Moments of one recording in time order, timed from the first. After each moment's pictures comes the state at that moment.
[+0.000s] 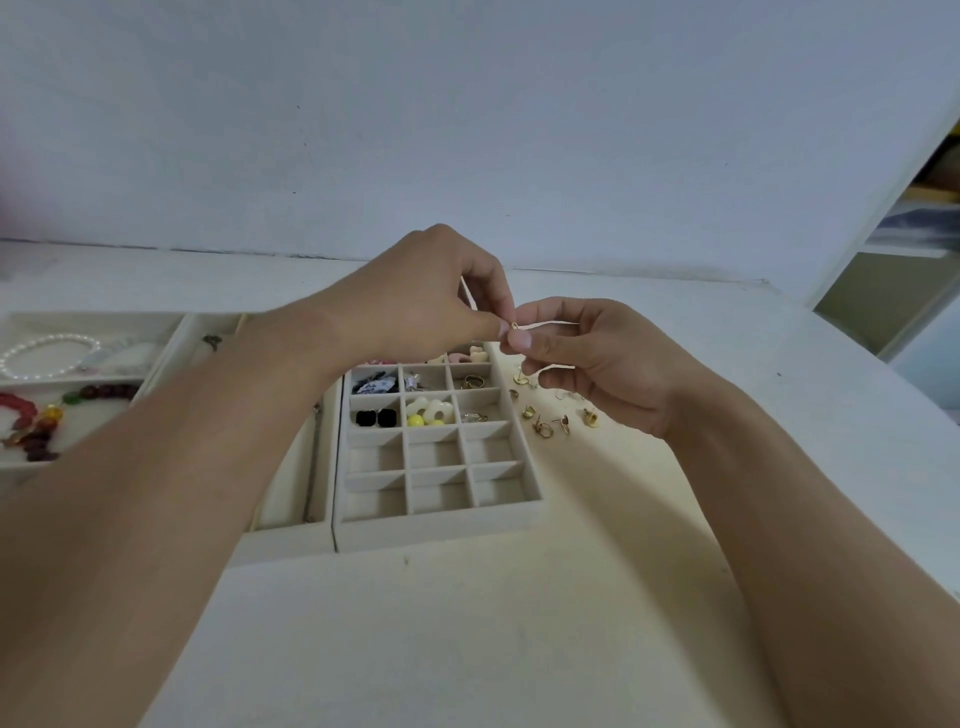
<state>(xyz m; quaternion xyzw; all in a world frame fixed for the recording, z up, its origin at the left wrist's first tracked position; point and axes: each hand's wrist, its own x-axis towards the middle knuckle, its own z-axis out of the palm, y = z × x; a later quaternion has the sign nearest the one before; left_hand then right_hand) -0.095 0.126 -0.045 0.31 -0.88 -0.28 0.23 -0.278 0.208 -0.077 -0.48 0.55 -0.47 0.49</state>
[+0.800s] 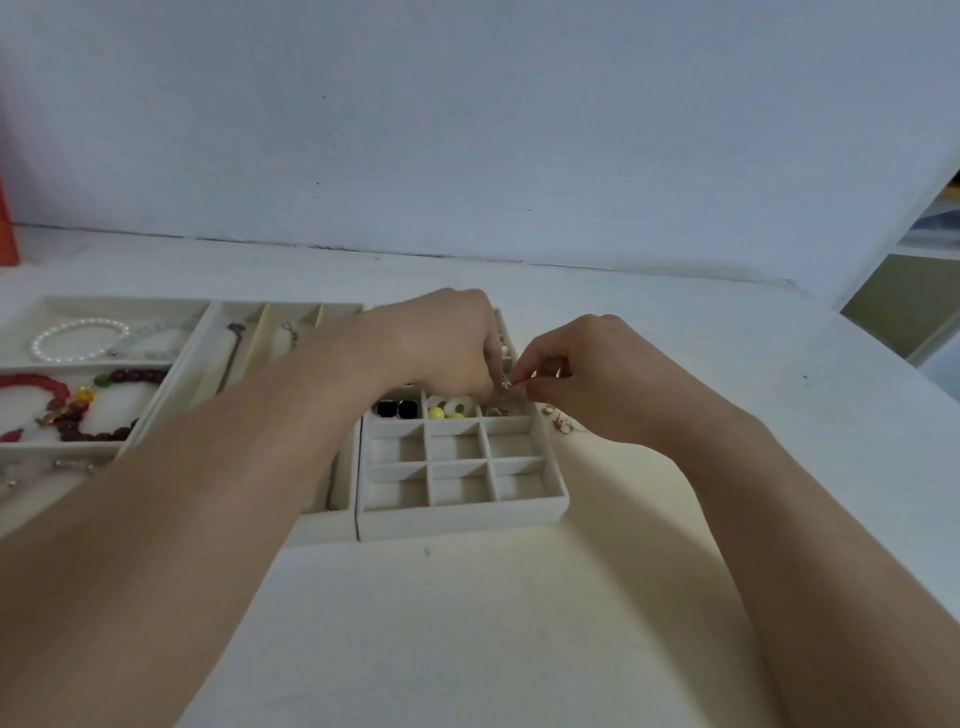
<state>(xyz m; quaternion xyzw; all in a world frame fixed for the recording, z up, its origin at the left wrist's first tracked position) -0.101 0.124 -0.070 0.40 -0.90 -0.20 0.03 -0.260 0.208 -0.086 -0.69 0.68 -0.20 0.13</state>
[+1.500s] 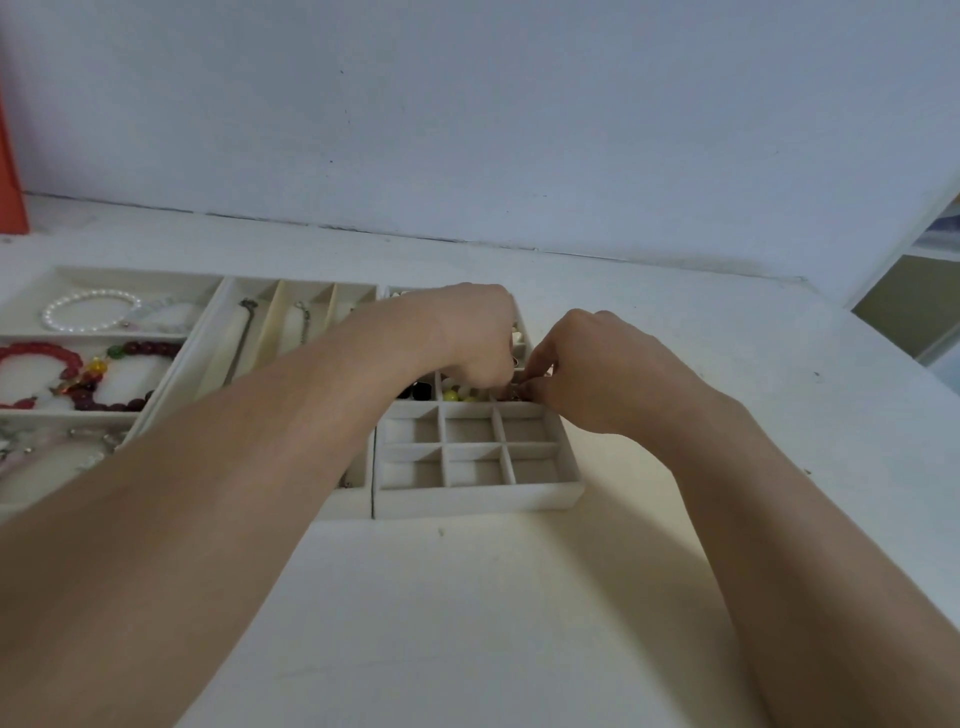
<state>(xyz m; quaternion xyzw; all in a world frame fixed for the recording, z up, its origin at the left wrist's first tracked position) -0.107 0.133 -0.069 0.43 -0.89 -0.16 -0.04 -0.234 0.203 -0.086 -0.64 0.76 -0.07 0.05</state>
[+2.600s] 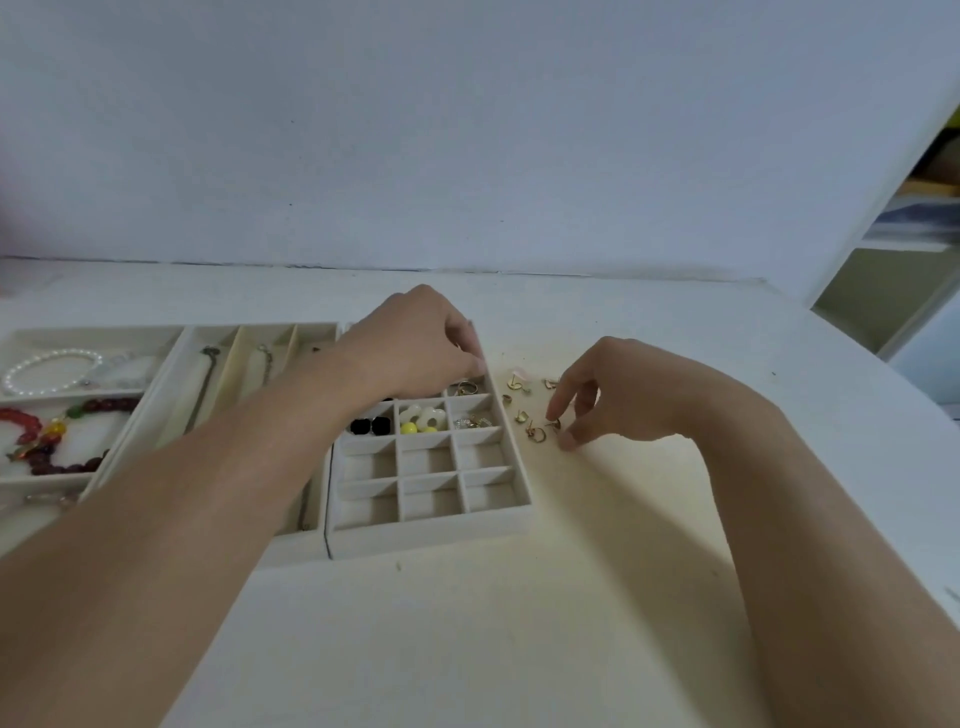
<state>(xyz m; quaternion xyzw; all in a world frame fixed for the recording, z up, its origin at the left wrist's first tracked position) -0.104 0.123 -0.074 0.45 -0.84 -0.27 0.17 -0.301 0.220 -0.072 -0.63 0.75 -0.04 0.18</state>
